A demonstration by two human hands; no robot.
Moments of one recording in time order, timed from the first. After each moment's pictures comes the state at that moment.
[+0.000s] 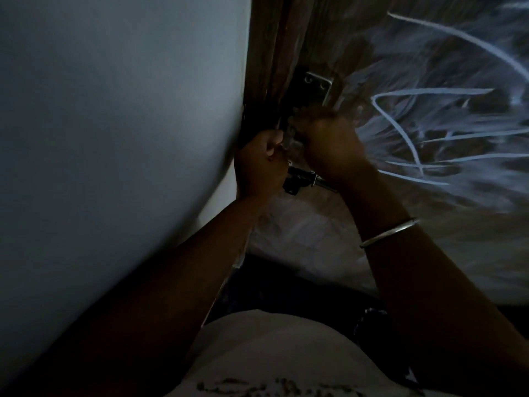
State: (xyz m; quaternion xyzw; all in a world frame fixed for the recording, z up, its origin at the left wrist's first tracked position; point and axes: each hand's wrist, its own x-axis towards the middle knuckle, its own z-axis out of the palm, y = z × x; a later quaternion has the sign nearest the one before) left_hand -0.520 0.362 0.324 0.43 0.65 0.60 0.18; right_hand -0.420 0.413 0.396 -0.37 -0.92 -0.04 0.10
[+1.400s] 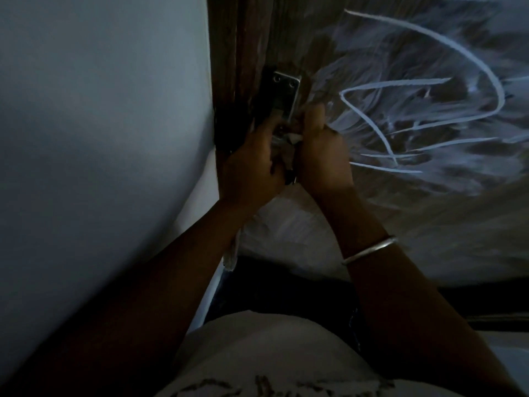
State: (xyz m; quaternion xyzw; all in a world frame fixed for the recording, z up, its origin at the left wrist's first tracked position) left_hand -0.511 0.353 0.339 0.64 0.60 0.47 0.12; right_hand -0.404 0.380 0.382 -0.44 -0.82 -0.01 0.37
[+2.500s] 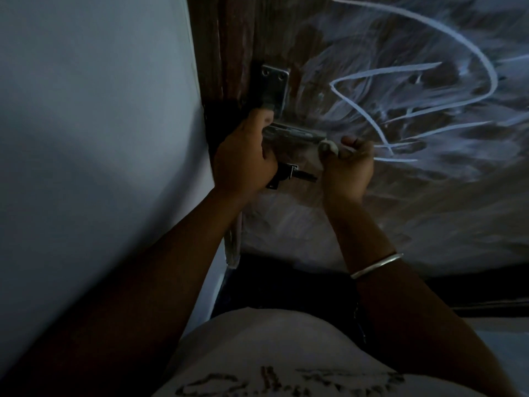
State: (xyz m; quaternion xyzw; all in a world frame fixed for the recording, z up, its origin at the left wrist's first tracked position) left_hand -0.514 0.357 0.349 0.64 0.61 0.45 0.07; right_hand -0.373 0.377 0.348 -0.58 -0.42 0.32 0.61
